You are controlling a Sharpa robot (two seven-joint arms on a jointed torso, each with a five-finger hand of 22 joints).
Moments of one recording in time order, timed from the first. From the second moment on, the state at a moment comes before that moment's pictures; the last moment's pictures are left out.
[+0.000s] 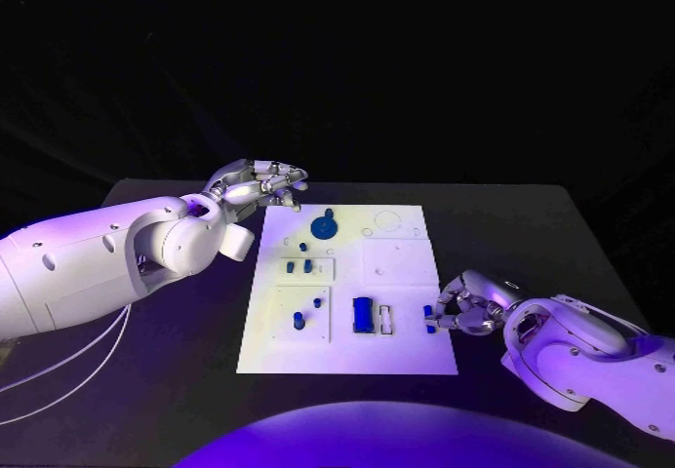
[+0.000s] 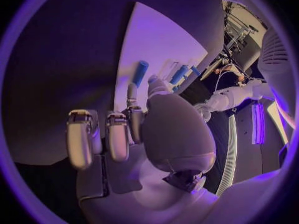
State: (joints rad) left arm 1.14 -0.92 -0.03 1.51 -0.10 -0.16 0.27; left_hand 1.38 -0.20 0.42 0.19 0.26 0.89 0.17 0.28 0.44 0.99 0.11 0.43 0.20 1.00 0.05 0.95 0.47 0.17 1.01 0.16 0.31 1.11; right arm 0.96 -1.05 -0.14 1.86 -1.40 -0.44 -0.51; right_hand 1.30 -0.10 -0.07 0.29 0.27 1.06 0.06 0.27 0.69 1.46 -0.02 1.35 1.31 1.47 -0.08 1.56 1.31 0.01 1.46 0.03 1.50 1.31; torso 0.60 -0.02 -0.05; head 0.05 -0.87
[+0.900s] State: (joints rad) left arm 1.14 -0.93 -0.03 1.51 -0.10 -0.16 0.28; left_hand 1.38 -0.20 0.42 0.19 0.26 0.89 0.17 0.27 0.44 0.99 0.11 0.43 0.20 1.00 0.05 0.95 0.47 0.17 1.01 0.16 0.31 1.11; right arm 0.94 -0.99 -0.14 1.82 -1.50 -0.39 -0.53; right_hand 1.48 -0.13 0.01 0.29 0.24 1.11 0.04 0.24 0.72 1.47 -0.02 1.37 1.31 1.46 -0.08 1.56 1.31 0.01 1.46 0.03 1.50 1.31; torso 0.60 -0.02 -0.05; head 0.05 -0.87
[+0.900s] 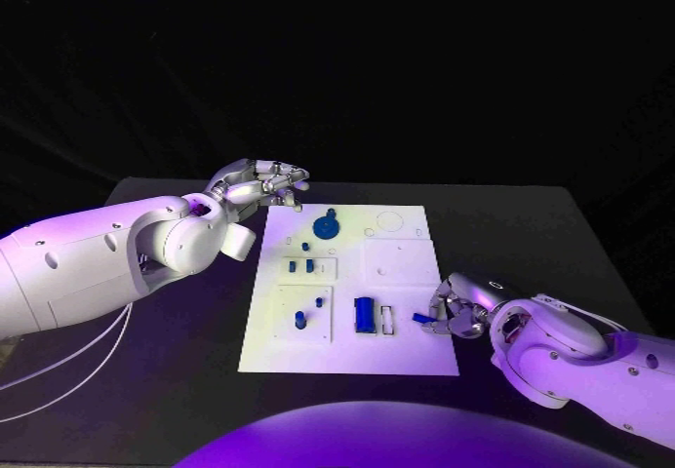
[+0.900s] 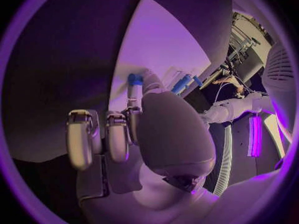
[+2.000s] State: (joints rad) left arm 1.14 -0.92 -0.03 1.51 -0.10 -0.16 0.27; left_hand 1.38 -0.20 0.42 0.19 0.26 0.89 0.17 0.27 0.44 0.99 0.11 0.43 0.20 1.00 0.05 0.95 0.47 0.17 1.01 0.16 0.31 1.11; right arm 0.96 -0.93 -0.14 1.87 -1.34 -0.48 -0.53; right_hand 1.14 -0.26 0.66 0.19 0.27 1.12 0.04 0.29 0.70 1.47 -0.04 1.43 1.31 1.47 -0.09 1.56 1.31 0.01 1.46 0.02 1.53 1.31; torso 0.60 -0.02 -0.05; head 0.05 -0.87
